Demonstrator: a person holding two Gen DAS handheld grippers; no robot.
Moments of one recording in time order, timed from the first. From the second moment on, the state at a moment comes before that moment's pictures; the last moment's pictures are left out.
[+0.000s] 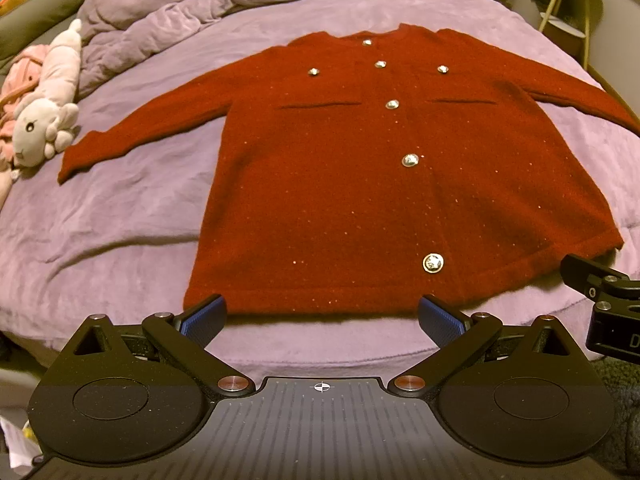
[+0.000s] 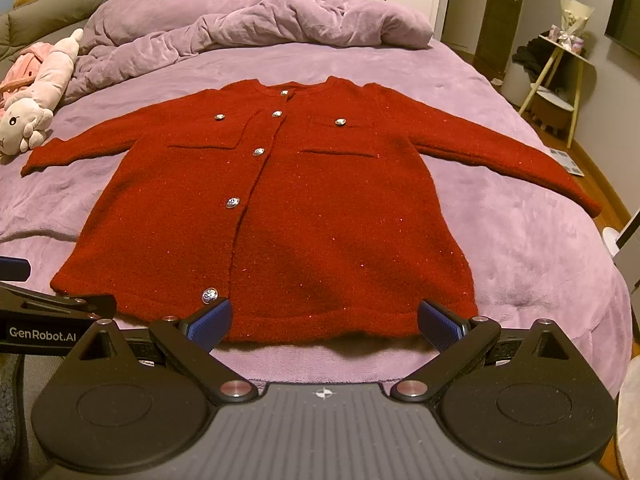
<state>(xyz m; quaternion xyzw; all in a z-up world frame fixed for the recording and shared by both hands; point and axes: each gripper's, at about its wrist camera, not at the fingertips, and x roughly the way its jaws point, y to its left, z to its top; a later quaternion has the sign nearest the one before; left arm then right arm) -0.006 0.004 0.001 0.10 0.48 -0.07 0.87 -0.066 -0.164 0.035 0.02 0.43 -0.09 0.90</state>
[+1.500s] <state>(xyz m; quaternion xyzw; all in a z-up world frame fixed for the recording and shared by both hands) -0.003 0.005 -0.011 0.10 0.49 -0.07 0.86 -0.068 -0.173 0.021 0.05 0.43 -0.09 0.90</state>
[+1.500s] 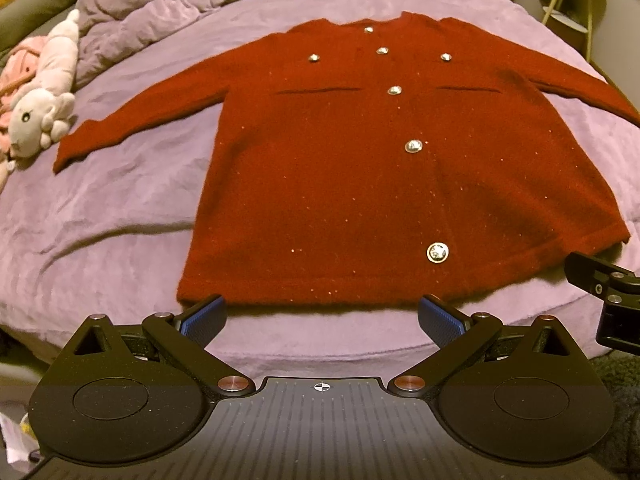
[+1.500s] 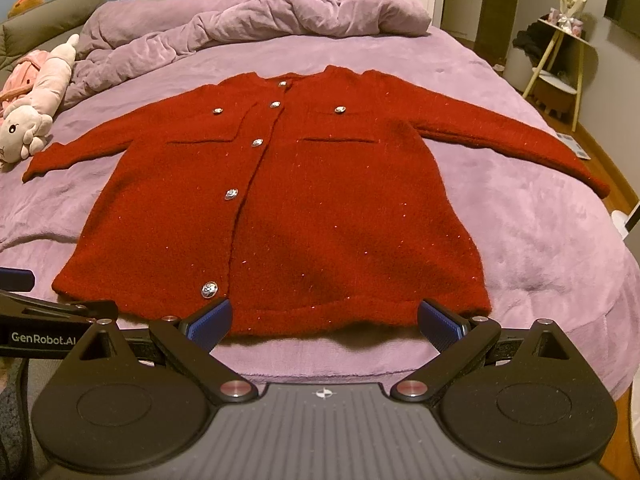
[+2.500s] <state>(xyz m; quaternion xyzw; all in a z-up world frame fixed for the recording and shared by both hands) 0.164 -0.046 -0.062 0.02 0.43 -0.11 0.89 0.024 -0.625 -0.115 0.58 0.12 -0.33 0.73</state>
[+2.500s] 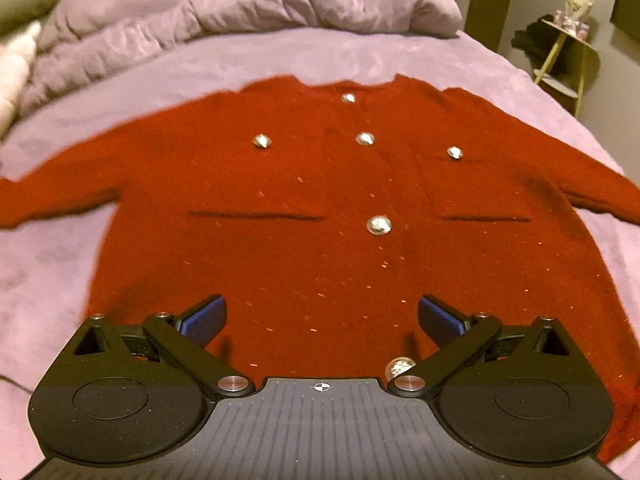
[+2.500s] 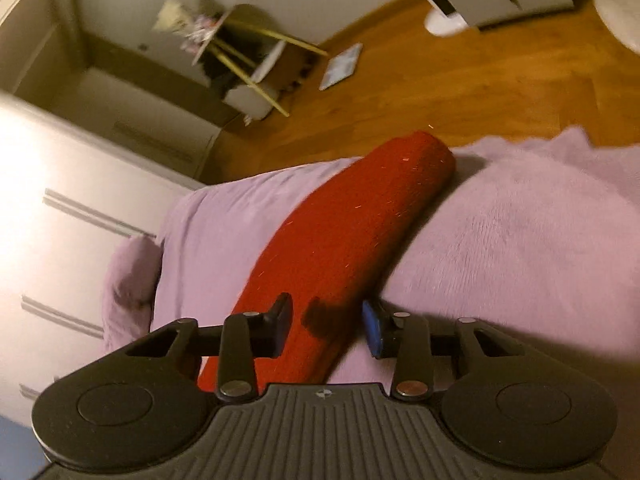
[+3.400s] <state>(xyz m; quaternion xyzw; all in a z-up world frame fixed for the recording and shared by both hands) 0.321 -0.105 -0.081 -0.20 0.49 -0.26 0.81 0.131 -0.390 -0.073 0.30 0.32 -0.04 0.90</state>
